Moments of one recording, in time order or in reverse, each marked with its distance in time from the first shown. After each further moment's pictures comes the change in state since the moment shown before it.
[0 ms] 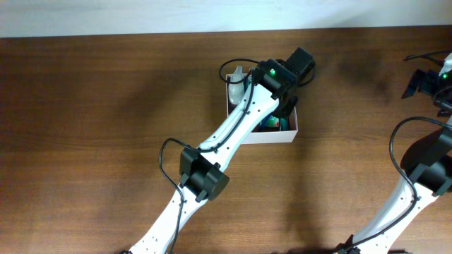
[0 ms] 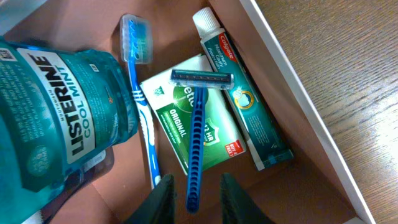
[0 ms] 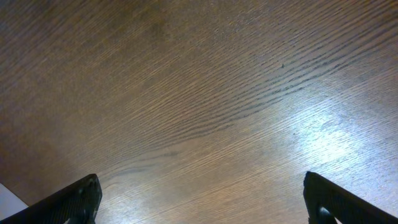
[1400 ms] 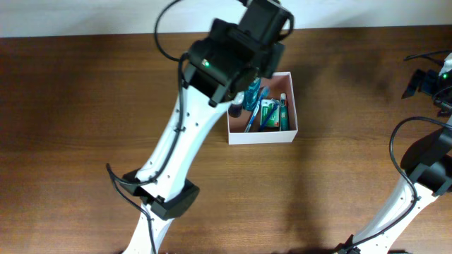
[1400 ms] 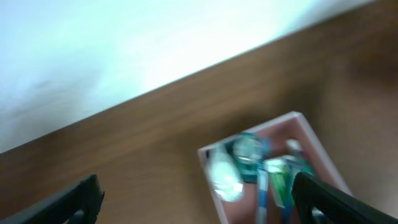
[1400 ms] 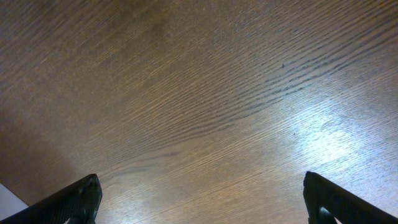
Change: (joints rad) left arm 0.080 -0.454 0.014 0.051 -0.339 0.075; right arm 0.000 0.000 0.000 0.000 0.000 0.000
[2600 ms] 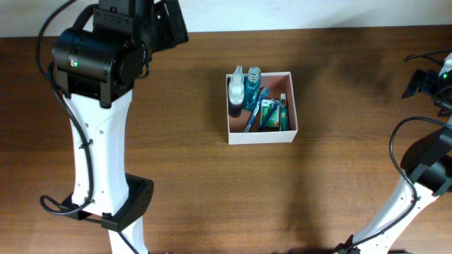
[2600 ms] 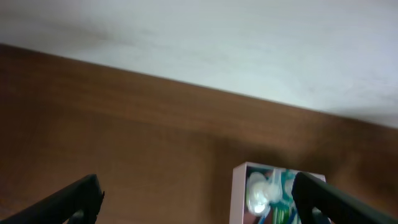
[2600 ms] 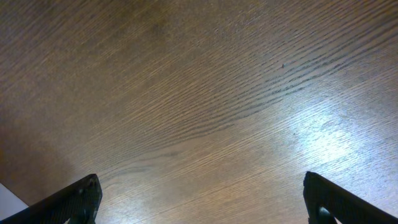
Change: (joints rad) left arm 0.352 -0.204 0.000 -0.145 0.178 -0.331; right arm 0.000 0.000 0.000 0.000 0.000 0.000
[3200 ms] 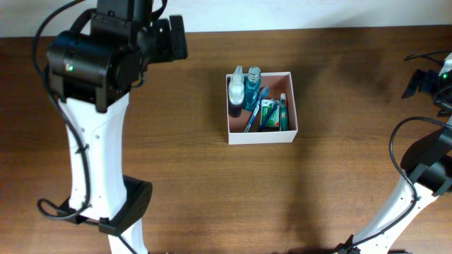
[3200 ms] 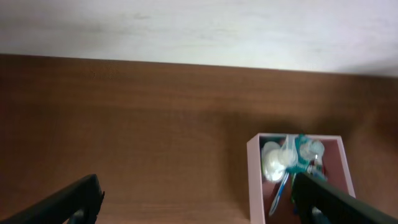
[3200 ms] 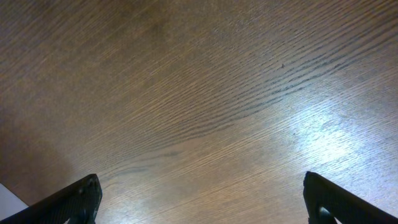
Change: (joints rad) left arm 0.000 -0.032 0.000 -0.076 0.046 0.169; right arm 0.000 0.000 0.000 0.000 0.000 0.000
